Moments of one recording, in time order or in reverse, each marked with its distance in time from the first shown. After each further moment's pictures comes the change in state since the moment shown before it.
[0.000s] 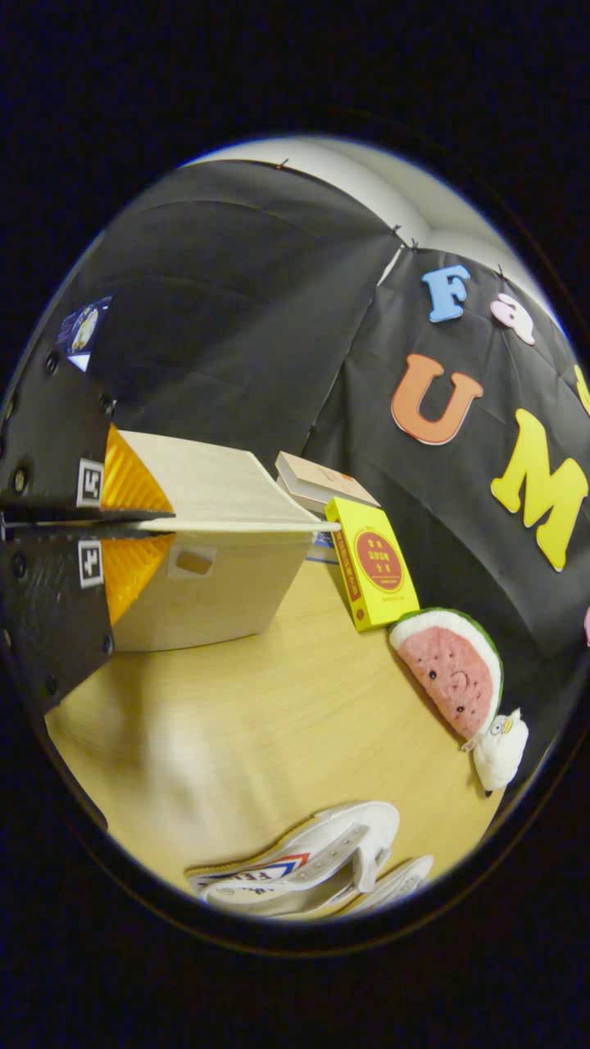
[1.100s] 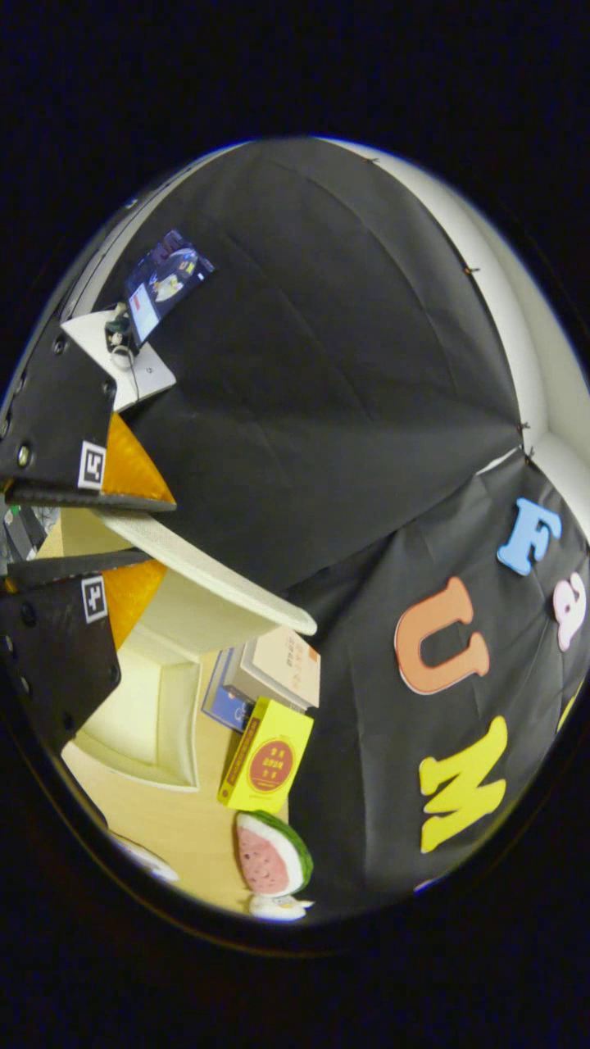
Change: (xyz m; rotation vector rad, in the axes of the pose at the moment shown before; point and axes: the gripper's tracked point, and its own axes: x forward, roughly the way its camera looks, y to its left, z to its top) arm 0.036 0.276 -0.054 -0.694 -0.017 0.111
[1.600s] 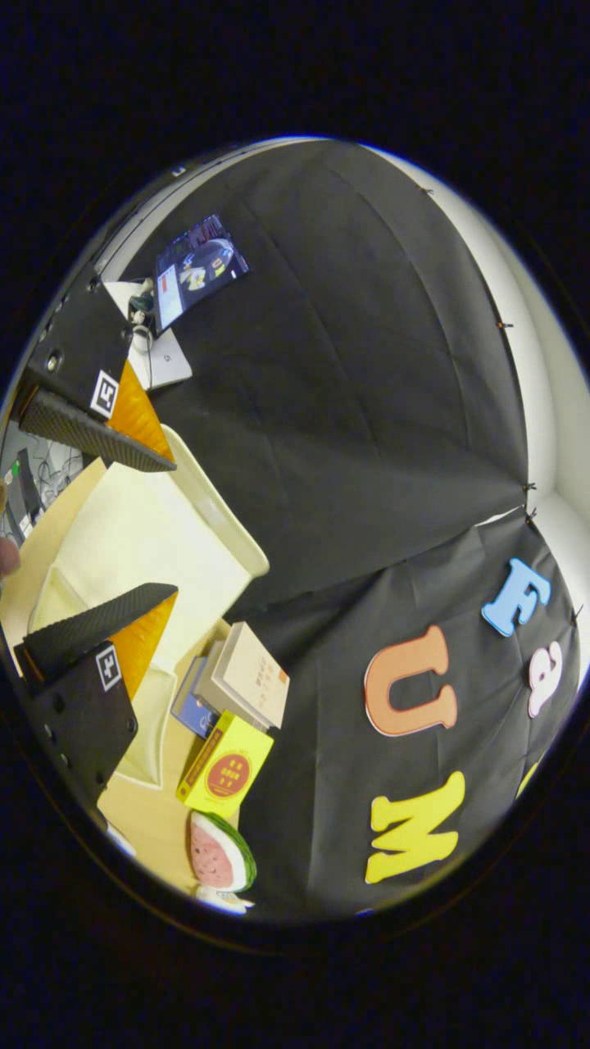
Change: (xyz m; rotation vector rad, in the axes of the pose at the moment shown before) arm -0.010 0.001 0.009 -0.131 -0.073 -0.025
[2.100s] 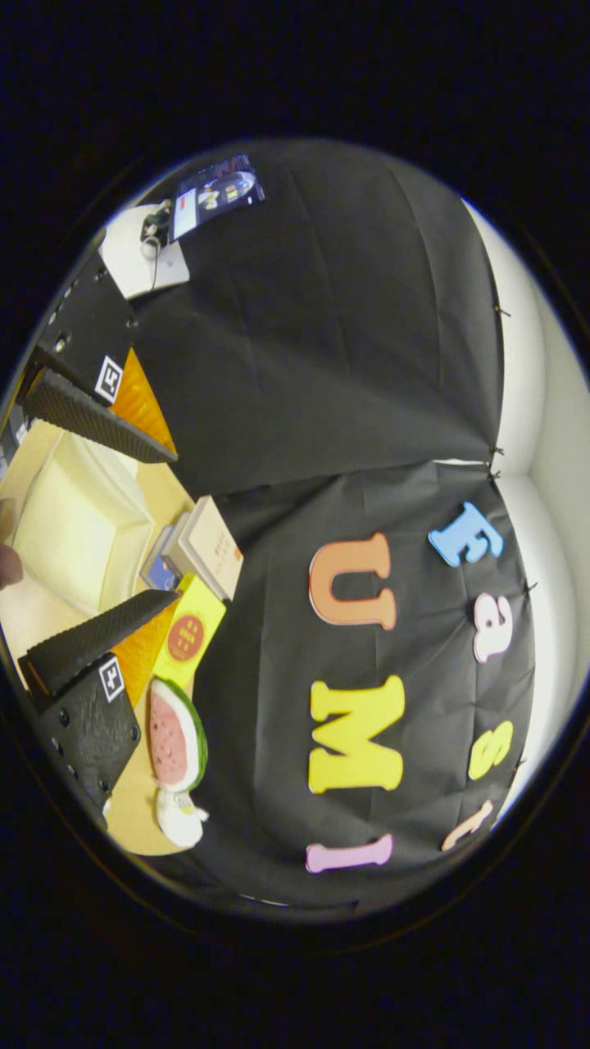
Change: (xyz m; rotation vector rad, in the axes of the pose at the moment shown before) arm -0.110 -0.150 0.013 -0.079 -0.170 -0.339
